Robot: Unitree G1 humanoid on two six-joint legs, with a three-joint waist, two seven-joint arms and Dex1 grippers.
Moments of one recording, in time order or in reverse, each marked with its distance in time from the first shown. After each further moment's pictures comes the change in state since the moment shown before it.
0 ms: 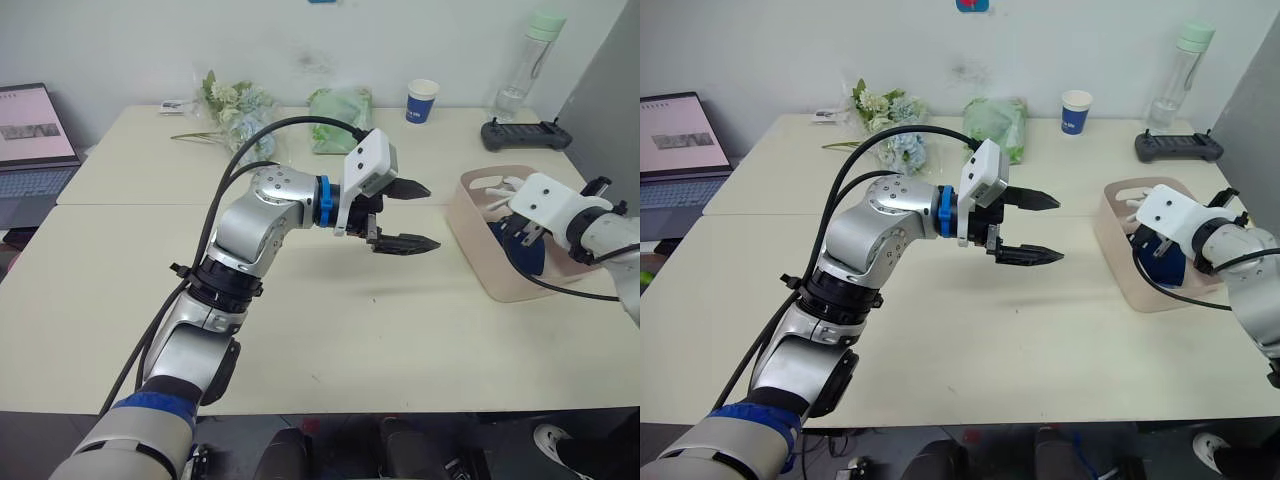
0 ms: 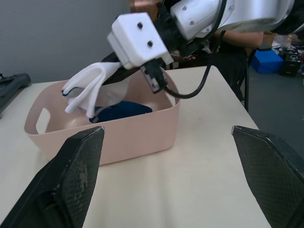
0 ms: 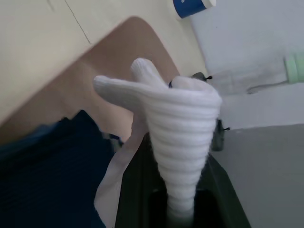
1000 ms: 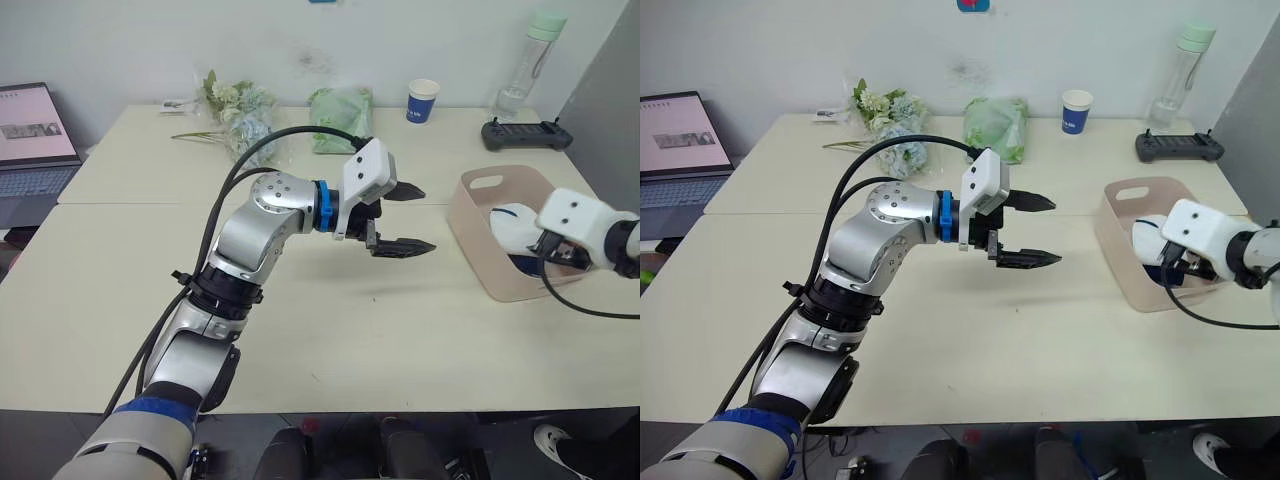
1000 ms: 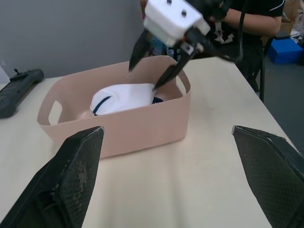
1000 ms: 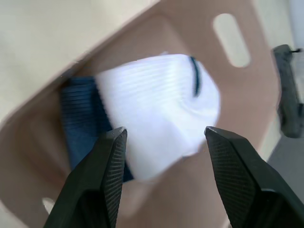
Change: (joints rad) left arm 0.057 0.028 -0.001 -0.026 0.058 -0.034 0.020; right arm 0.111 -0.074 -0.314 -0.152 0.109 0.207 0.493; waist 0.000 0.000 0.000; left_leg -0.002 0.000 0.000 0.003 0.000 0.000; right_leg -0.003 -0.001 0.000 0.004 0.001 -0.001
